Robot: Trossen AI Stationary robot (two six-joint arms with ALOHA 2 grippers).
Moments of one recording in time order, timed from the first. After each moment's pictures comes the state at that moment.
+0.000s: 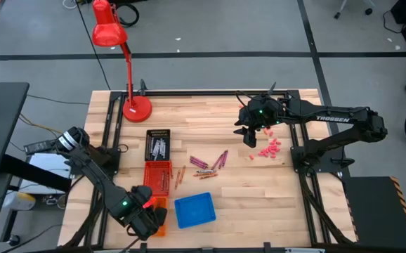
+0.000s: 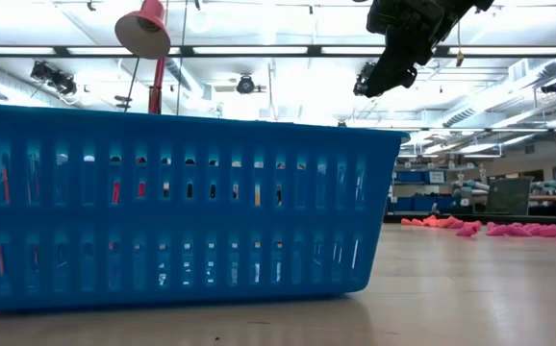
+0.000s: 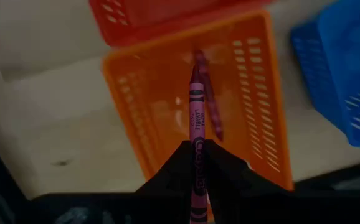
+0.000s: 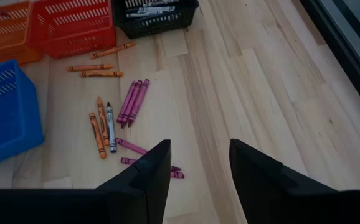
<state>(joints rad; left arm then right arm) -0.82 1.68 1.32 -1.10 -0.09 -2.13 -0.22 1.19 1.03 -0.61 -0.07 0.03</state>
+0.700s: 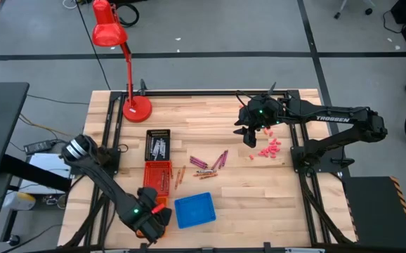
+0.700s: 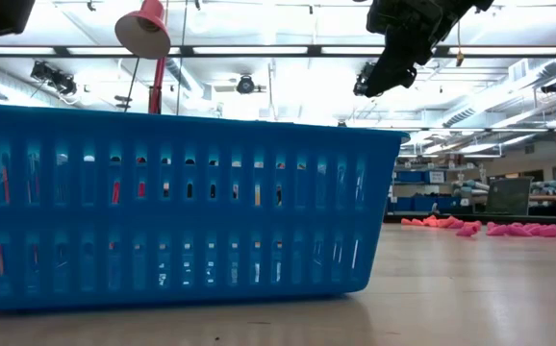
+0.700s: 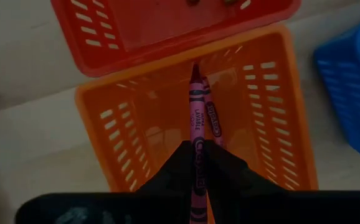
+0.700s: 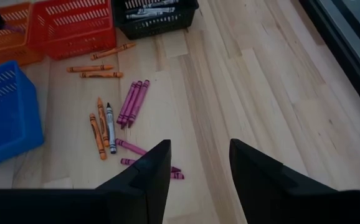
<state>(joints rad) -0.81 1.81 1.32 -1.07 -0.14 -2.11 -0.22 1.19 1.03 -0.61 -0.07 0.03</state>
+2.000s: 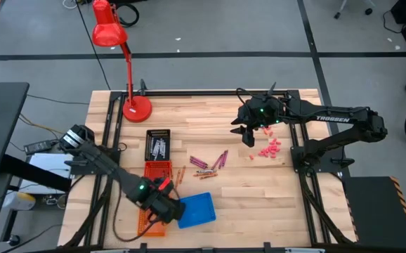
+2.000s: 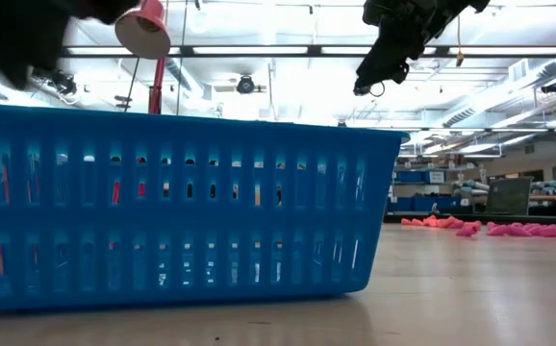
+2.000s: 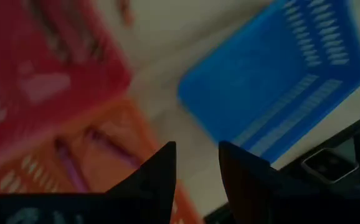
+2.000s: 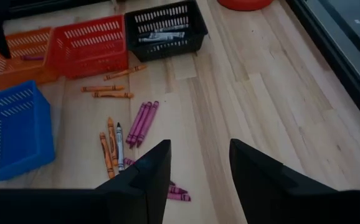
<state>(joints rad) -0.61 1.69 1.32 -0.87 -0.12 -1.75 -0.22 1.19 1.03 -0.53 -0.11 0.03</state>
